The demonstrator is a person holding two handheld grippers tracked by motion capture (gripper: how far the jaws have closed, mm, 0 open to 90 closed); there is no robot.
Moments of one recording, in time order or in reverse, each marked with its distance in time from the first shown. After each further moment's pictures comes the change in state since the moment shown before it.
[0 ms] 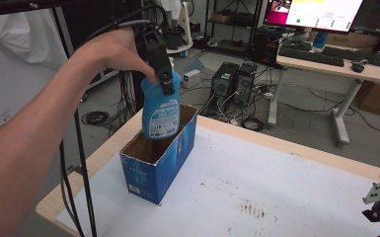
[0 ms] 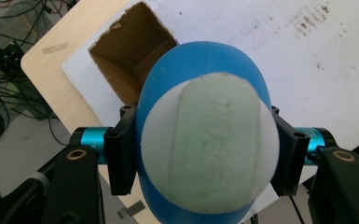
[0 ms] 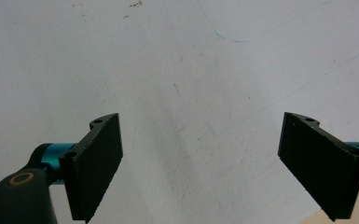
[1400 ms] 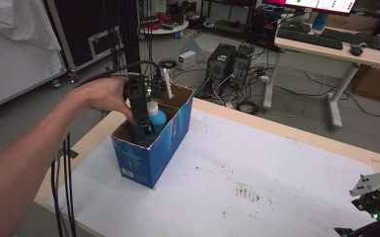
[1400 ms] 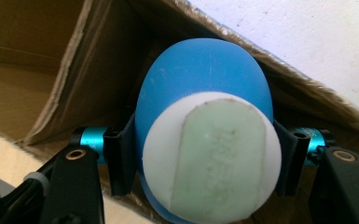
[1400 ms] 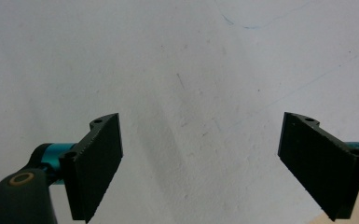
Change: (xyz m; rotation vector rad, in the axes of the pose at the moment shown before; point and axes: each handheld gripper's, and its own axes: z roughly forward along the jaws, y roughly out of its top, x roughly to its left) left arm 0.005 -0.055 0.143 0.062 -0.155 0.373; right arm 0.009 -0.003 0.017 0.052 -0.027 -0.019
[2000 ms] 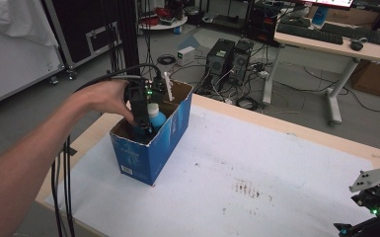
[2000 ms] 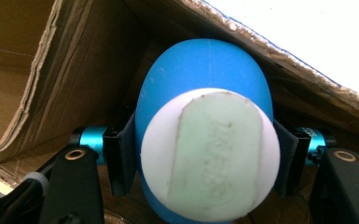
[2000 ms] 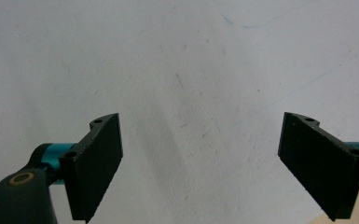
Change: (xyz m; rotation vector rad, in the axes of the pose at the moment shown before) left arm -0.002 0.000 0.011 -0.007 0.006 -0.008; right arm 0.001 0.001 0.002 0.001 -0.004 0.006
